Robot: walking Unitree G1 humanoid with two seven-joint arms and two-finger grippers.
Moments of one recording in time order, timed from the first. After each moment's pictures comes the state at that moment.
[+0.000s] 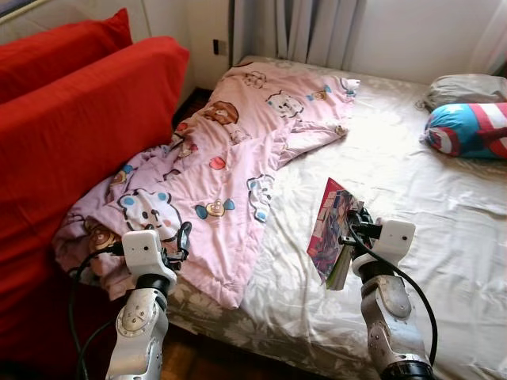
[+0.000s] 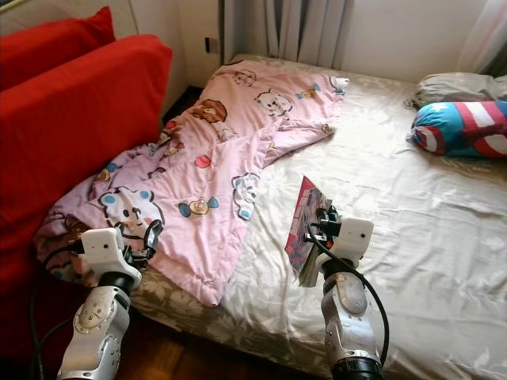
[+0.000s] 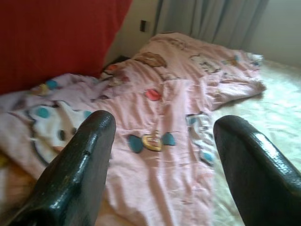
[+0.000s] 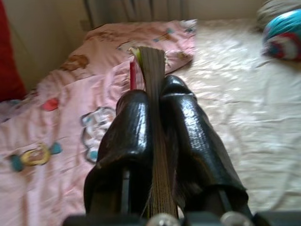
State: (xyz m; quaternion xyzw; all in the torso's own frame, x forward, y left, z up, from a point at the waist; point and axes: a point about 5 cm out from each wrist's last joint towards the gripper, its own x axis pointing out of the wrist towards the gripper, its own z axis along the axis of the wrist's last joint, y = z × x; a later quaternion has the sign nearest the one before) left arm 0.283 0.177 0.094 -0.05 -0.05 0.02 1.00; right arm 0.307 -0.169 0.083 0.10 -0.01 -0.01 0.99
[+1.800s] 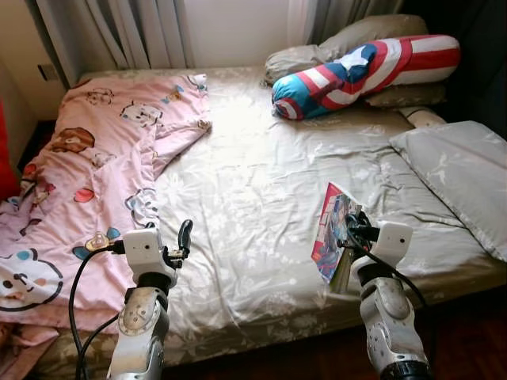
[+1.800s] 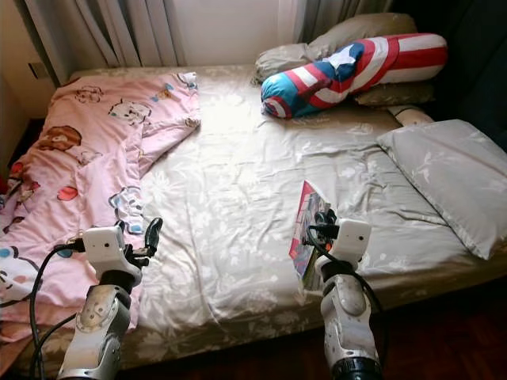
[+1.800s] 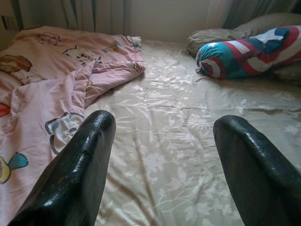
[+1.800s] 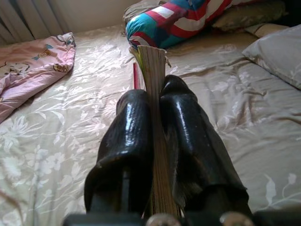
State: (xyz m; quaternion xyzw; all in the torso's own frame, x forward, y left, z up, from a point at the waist) left arm 0.284 0.177 0.096 -0.04 -0.06 0.02 1.00; right arm 0.307 -0.167 0.077 0.10 -0.01 -0.01 0.99
